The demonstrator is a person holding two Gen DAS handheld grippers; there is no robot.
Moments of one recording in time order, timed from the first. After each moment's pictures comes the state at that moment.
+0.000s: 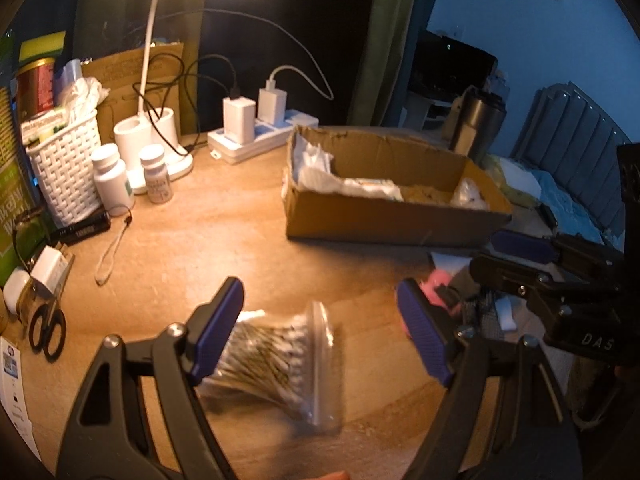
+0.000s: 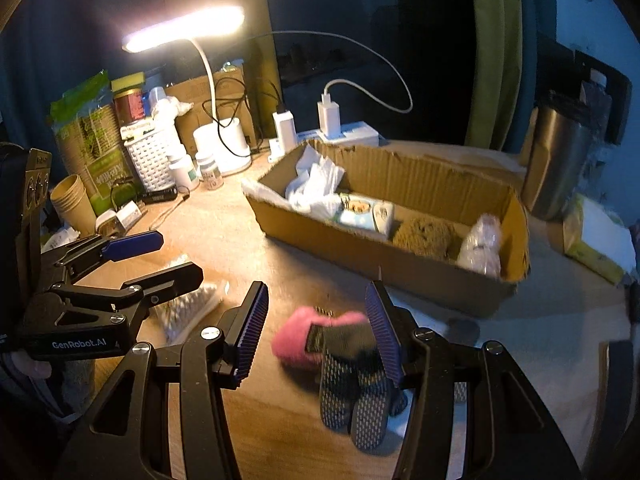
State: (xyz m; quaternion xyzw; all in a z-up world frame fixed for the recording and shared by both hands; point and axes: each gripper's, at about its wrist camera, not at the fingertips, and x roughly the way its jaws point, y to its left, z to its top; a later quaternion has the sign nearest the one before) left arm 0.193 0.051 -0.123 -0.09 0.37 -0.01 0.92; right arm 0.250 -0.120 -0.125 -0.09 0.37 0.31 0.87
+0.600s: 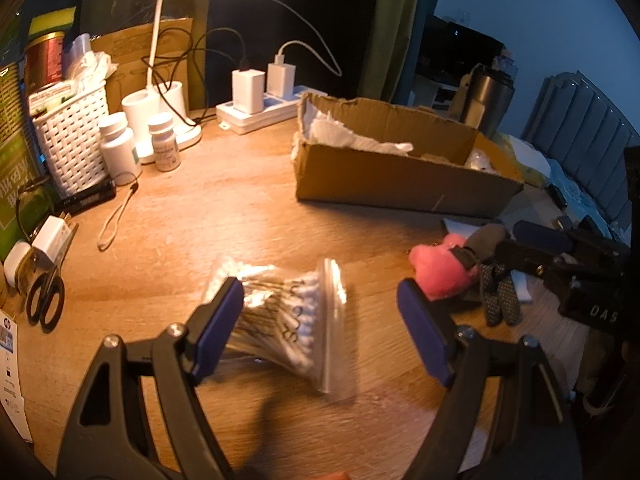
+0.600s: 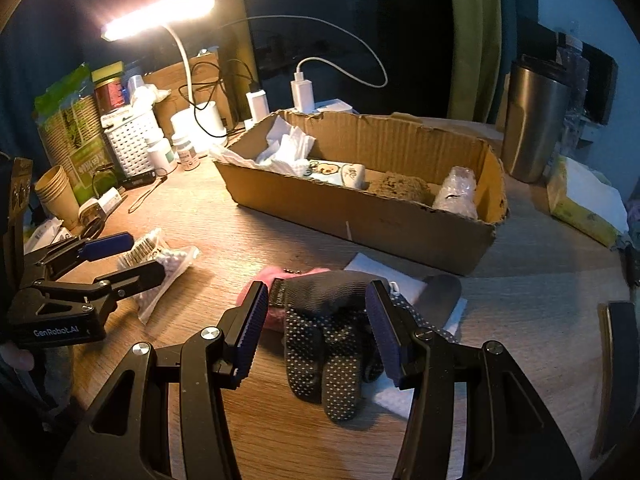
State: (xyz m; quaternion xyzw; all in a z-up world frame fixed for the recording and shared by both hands) left arm 0.181 0.050 -0.145 -0.08 0.39 0.00 0.92; right arm 0.248 -0.146 -0.147 -0.08 0.38 0.28 0.88
